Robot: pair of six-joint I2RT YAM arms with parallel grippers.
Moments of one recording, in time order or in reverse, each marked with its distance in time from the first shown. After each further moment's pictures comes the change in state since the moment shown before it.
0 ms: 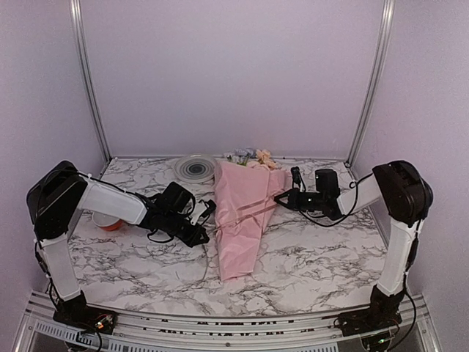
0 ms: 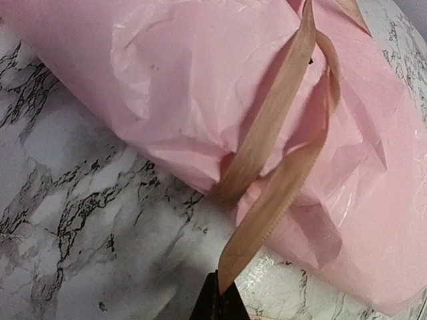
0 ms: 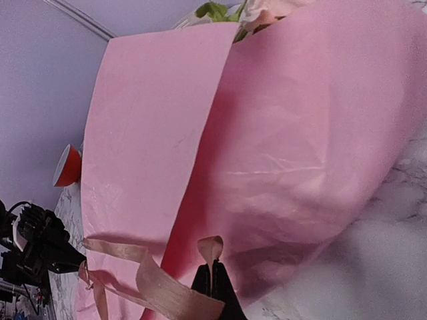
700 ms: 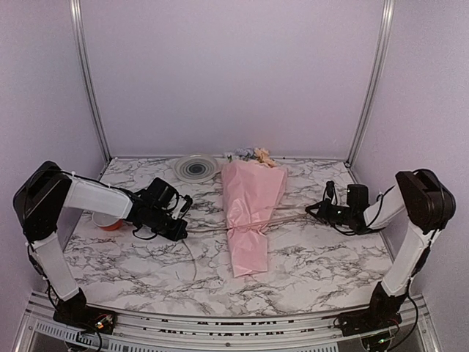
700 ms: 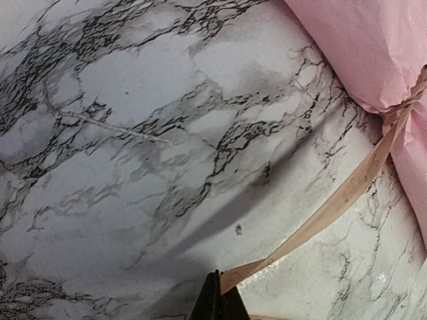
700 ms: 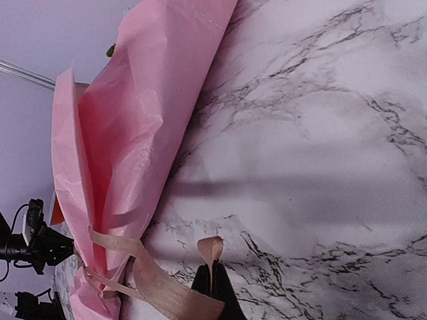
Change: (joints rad) left arm 0.098 -0.094 -0.055 -0.130 -0.130 -0.100; right arm -0.243 -0.172 -0.320 0.082 -0.001 0.097
